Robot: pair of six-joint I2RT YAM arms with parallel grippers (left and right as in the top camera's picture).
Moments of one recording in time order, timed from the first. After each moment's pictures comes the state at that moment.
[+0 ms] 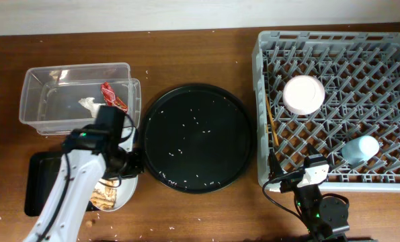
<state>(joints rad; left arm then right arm) -0.09 1.34 0.99 -1.14 0.21 -0.17 0.17 0.02 0.01 -0.07 -0.01 0.03</state>
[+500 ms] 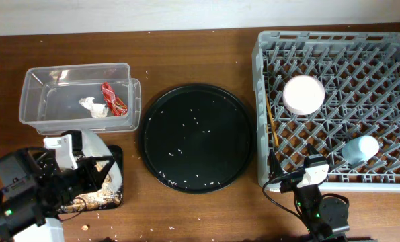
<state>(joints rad) 0.54 0.93 0.94 -1.17 0.85 0.16 0.17 0.02 0.01 -0.07 -0.01 0.03</state>
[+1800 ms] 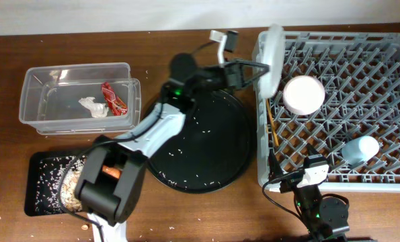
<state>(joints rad) -0.53 2.00 1.38 0.87 0.96 -1.01 0.17 0.02 0.01 -0.07 -0.02 0.03</state>
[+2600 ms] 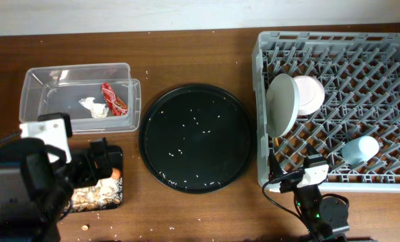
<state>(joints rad) 0.01 0.87 1.43 -1.26 -0.02 -0.13 0.17 0.02 0.01 -0.07 -0.02 0.03</state>
